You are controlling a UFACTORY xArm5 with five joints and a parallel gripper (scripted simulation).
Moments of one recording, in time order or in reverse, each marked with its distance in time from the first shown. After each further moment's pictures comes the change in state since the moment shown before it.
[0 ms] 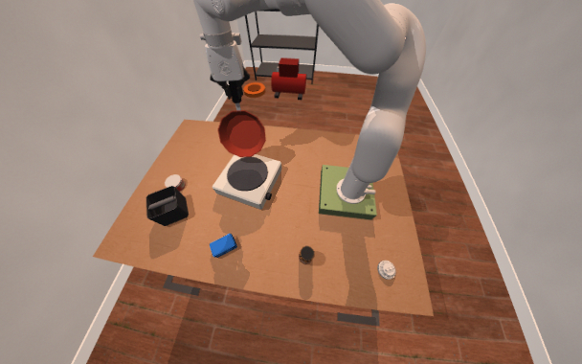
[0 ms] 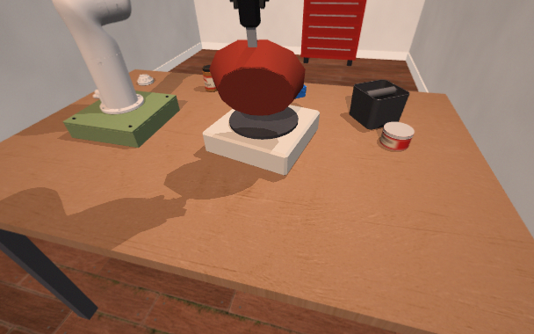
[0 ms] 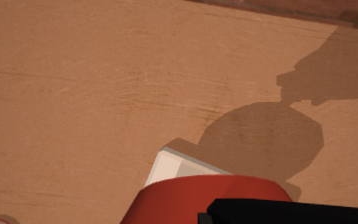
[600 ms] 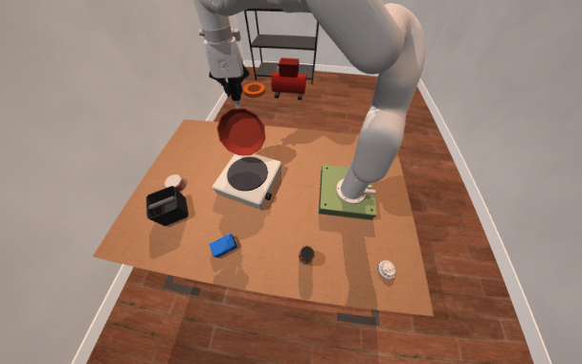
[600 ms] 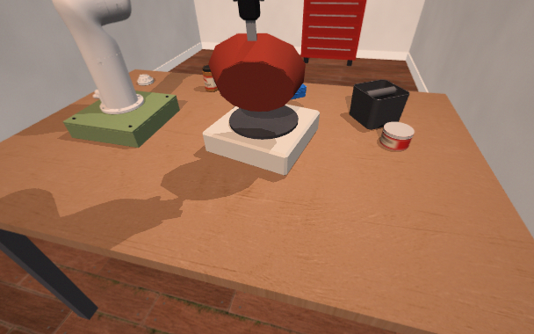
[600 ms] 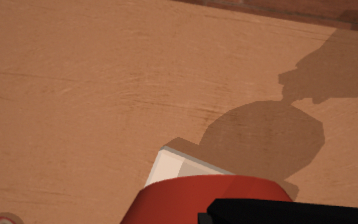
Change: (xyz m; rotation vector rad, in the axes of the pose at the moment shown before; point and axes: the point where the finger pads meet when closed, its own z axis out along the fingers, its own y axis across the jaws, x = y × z) arm 0.000 0.000 -0.010 0.000 0.000 0.000
